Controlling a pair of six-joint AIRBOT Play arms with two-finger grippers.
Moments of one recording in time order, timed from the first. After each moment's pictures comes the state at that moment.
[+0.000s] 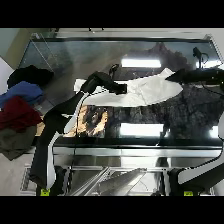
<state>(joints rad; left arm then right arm) -0.46 -2.25 2.04 -2.36 1.01 1.73 -0.33 -1.81 1.72 -0.53 1.51 0.98</state>
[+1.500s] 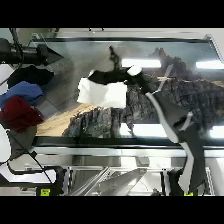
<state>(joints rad) 0.19 -1.49 1.75 -2.49 1.40 1.91 0.50 -2.08 1.97 -0.32 0.88 1.13</state>
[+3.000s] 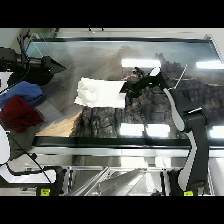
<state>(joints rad) 0.20 -1.48 1.65 -2.49 1.45 1.96 0.22 -2.16 1.90 -0.73 1.24 1.48</state>
